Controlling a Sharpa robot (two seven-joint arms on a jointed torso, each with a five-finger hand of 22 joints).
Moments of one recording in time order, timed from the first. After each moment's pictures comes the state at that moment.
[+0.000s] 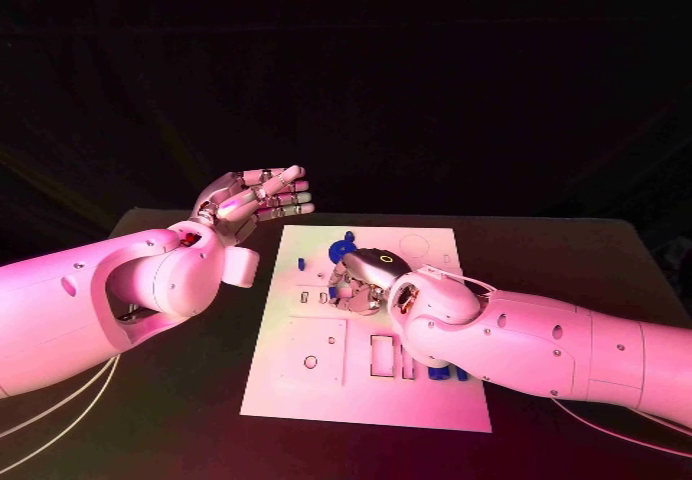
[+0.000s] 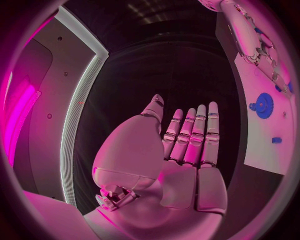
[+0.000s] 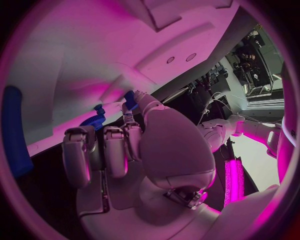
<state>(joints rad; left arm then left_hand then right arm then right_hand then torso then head) 1.26 -0.98 0.03 1.69 0.03 -0.35 0.39 1.39 0.04 0.02 0.13 0.05 0.86 0.22 0.07 0.07 0.89 0.23 0.07 0.06 0.91 0.19 0.11 0.07 0.17 0.79 0.29 0.26 0.11 1.19 -0.50 -0.12 1.46 -1.55 -0.39 -0.29 1.38 -0.06 0.24 0.12 0.28 1.08 0.11 0.15 0.14 1.45 0.02 1.39 1.31 1.47 -0.04 1.53 1.31 0.01 1.47 0.07 1.54 1.31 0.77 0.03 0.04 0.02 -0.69</state>
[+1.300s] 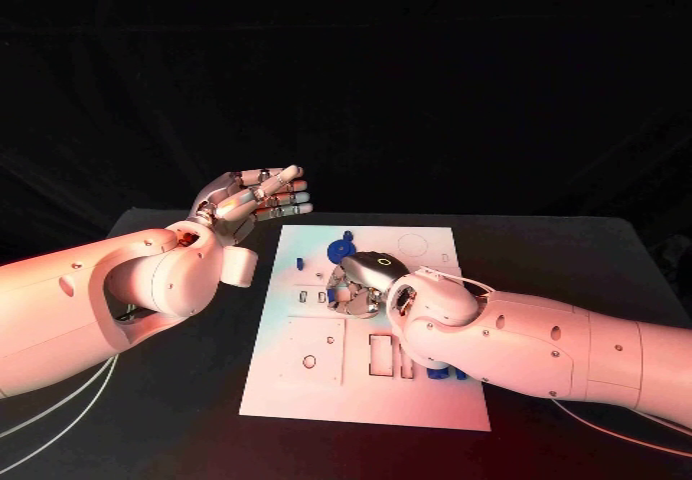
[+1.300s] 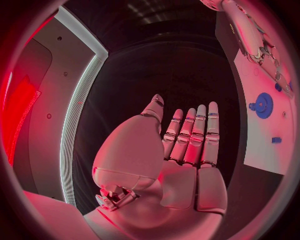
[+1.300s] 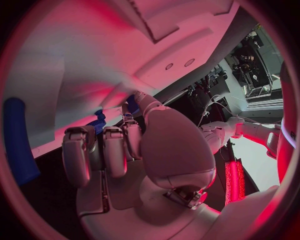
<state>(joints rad) 1.26 -0.97 0.02 1.69 0.03 -0.35 0.38 1.39 0.04 0.02 0.13 0.05 0.86 0.22 0.07 0.07 0.89 0.23 0.07 0.06 0.91 0.19 0.11 0.07 0.17 0.79 0.29 0.26 0.11 1.18 -0.50 -0.13 1.46 -1.55 -0.37 -0.30 1.33 -0.11 0.23 0.13 0.26 1.02 0.14 0.12 0.13 1.42 0.05 1.36 1.31 1.47 -0.02 1.52 1.31 0.01 1.47 0.08 1.52 1.31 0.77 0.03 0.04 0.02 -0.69</state>
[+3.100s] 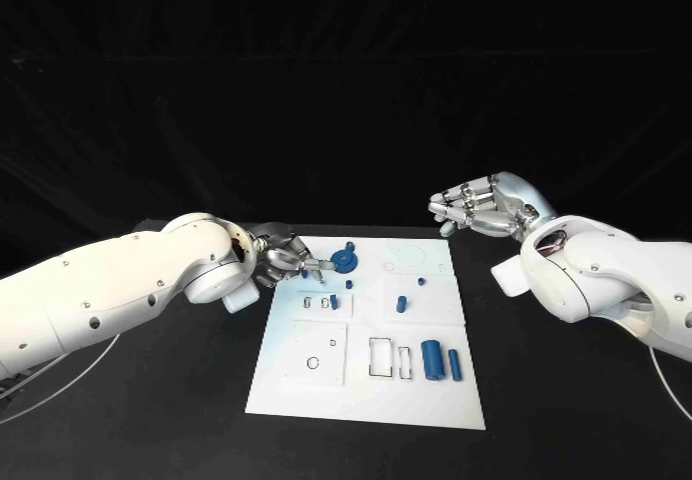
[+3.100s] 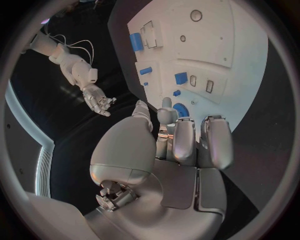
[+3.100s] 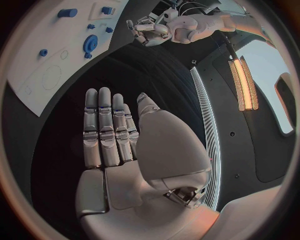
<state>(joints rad) 1.26 -0.80 0.02 1.47 -0.83 0.01 -0.36 1.20 0.05 -0.15 0.29 0.05 1.09 0.07 0.32 0.26 1.33 0.00 0.97 0.89 1.47 -0.06 1.28 1.20 0.07 1.45 0.02 1.40 1.23 1.35 -0.96 -0.09 1.67 -0.59 -0.56 0.08 1.41 -0.05 0.05 0.25 0.19 1.03 0.16 0.09 0.07 1.20 0.10 0.16 0.31 1.22 0.06 0.19 0.40 0.18 1.03 0.17 0.22 0.52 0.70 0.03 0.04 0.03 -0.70</state>
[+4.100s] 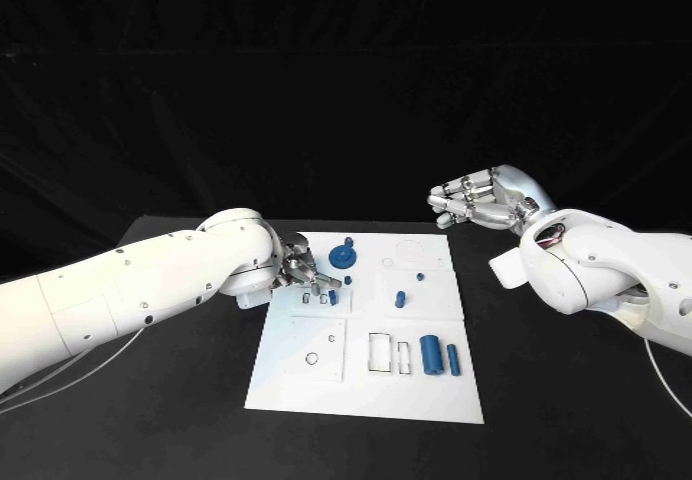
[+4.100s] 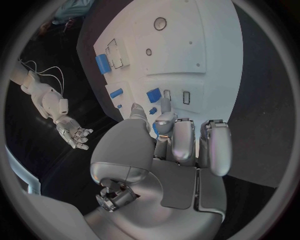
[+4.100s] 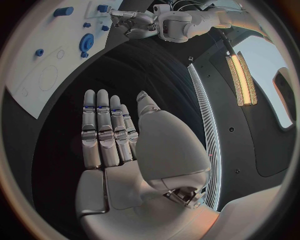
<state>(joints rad) 1.26 -0.66 0.01 1.39 -1.06 0.16 -0.62 1.13 0.07 -0.24 0.29 0.05 1.02 0.06 0.45 0.44 1.32 -0.01 1.09 1.02 1.47 -0.07 1.28 1.21 0.05 1.46 0.02 1.47 1.31 1.35 -0.95 -0.10 1.64 -0.54 -0.54 0.14 1.41 -0.04 0.01 0.21 0.20 1.04 0.19 0.07 0.07 1.20 0.13 0.07 0.15 1.25 0.08 0.07 0.23 0.18 1.09 0.19 0.10 0.30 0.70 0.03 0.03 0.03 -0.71</state>
